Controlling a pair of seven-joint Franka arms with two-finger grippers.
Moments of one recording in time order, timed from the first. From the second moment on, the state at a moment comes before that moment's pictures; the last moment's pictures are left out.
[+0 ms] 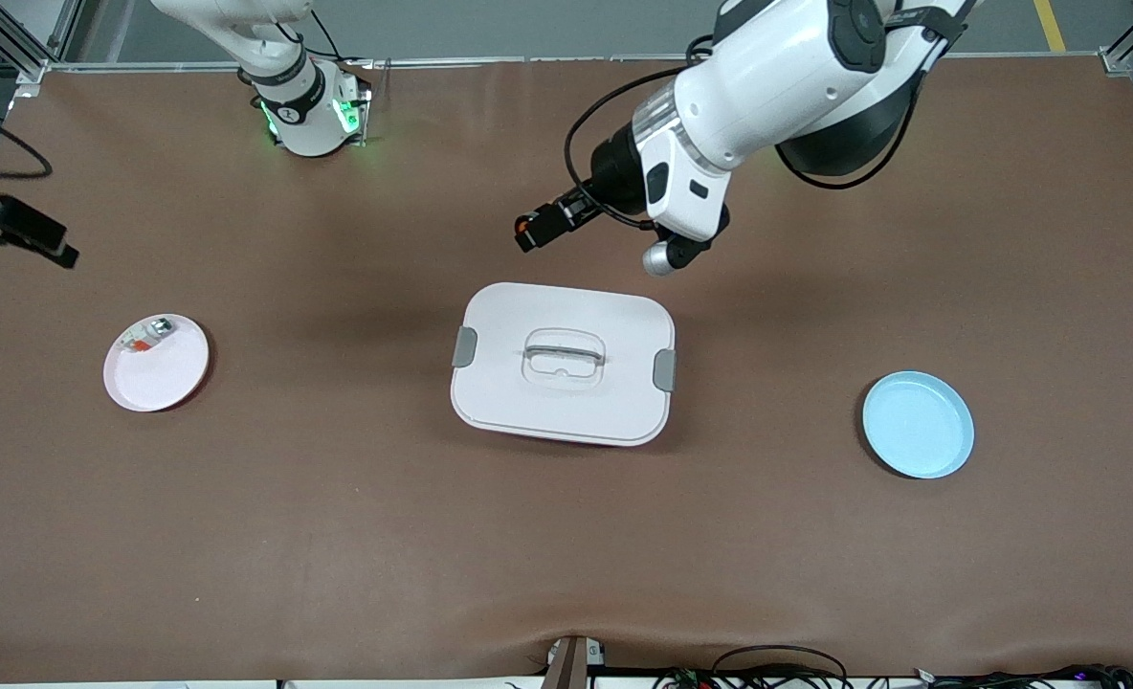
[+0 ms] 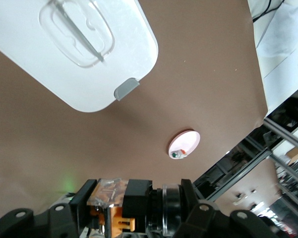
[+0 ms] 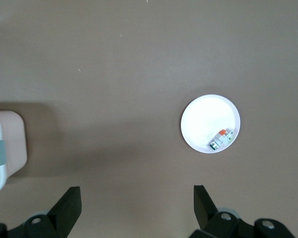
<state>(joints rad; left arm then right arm) -0.13 0.30 -0.67 -1.50 -0.43 2.22 -1.39 -0.06 0.05 -0.01 -1.51 0.02 1.52 0.06</state>
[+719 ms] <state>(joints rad) -0.28 0.42 -0.66 -1.50 -0.41 2.51 -1.90 -0.05 0.00 0.01 -1.62 0.45 1.54 0.03</state>
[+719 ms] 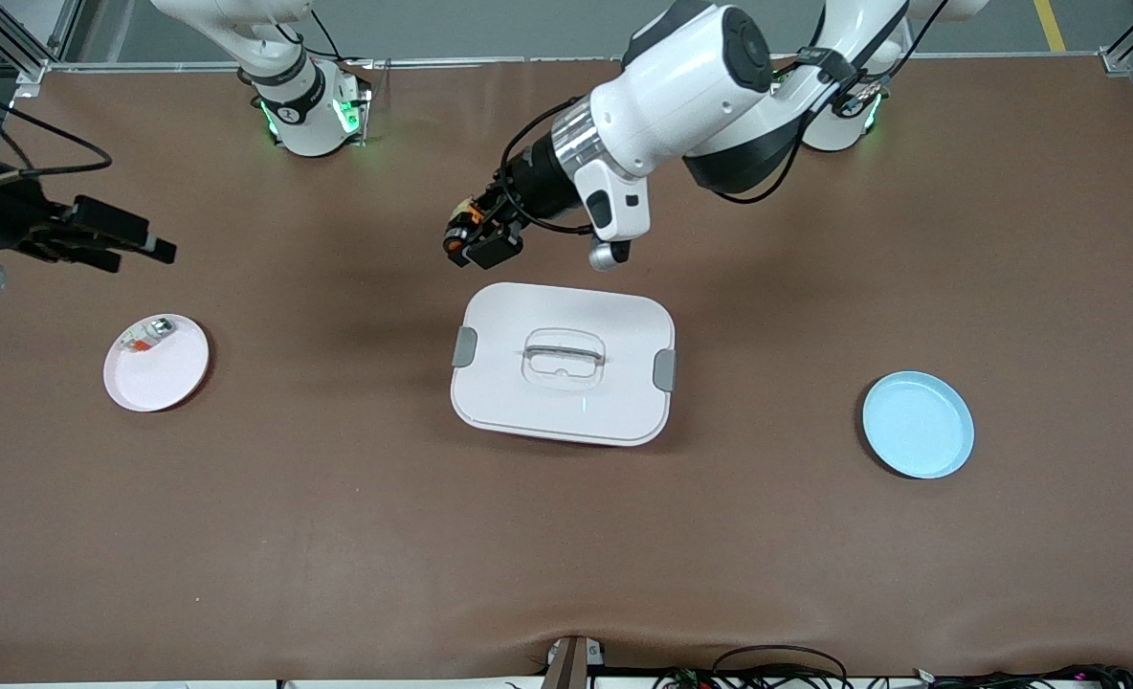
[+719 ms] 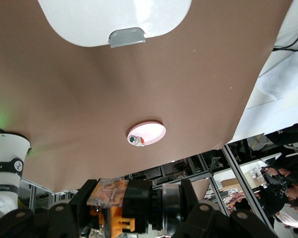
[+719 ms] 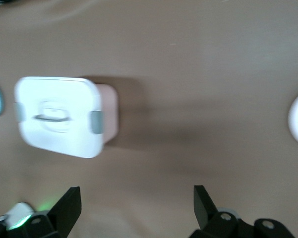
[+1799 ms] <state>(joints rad) -0.32 0.42 -0.66 -1.50 -0.34 2.50 -2.18 0.26 -0.14 0.02 -1.90 0.72 1.82 0.10</state>
